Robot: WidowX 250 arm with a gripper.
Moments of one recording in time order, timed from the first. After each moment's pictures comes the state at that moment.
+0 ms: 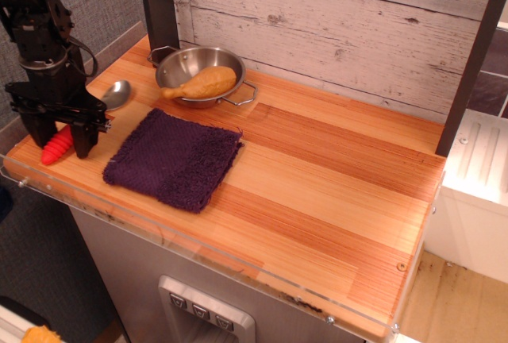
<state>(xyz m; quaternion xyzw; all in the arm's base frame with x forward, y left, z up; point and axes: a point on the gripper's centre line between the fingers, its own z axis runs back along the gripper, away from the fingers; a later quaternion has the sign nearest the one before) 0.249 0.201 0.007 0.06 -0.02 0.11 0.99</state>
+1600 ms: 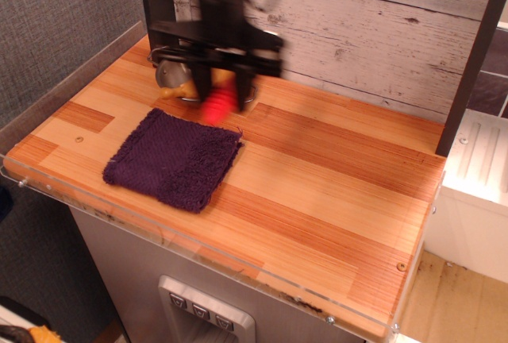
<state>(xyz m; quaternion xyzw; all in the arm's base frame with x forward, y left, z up) 0.305 0.007 0.089 0.01 -0.05 0.08 0.99</state>
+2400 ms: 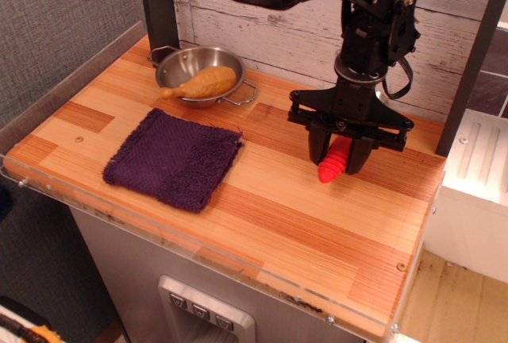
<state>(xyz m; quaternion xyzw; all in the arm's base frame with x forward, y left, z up) 0.343 -0.071 0.028 0.04 -0.06 0.07 1.00</state>
